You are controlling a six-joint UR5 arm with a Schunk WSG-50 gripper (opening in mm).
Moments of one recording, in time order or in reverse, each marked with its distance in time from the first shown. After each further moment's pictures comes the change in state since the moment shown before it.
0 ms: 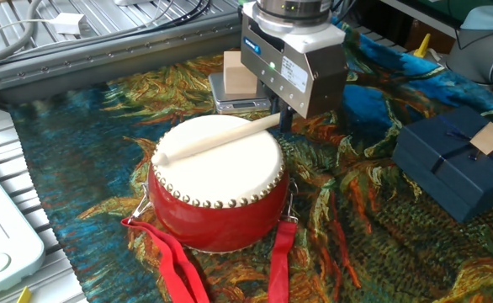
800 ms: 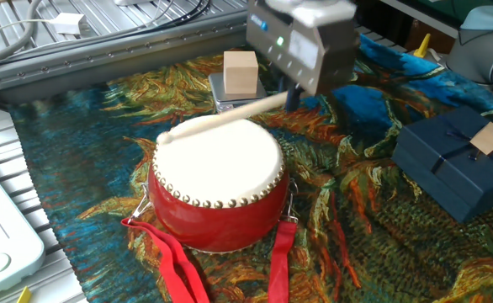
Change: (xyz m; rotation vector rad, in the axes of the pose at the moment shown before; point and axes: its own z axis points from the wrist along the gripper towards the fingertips) arm 0.023 -0.005 -0.043 0.025 0.021 0.005
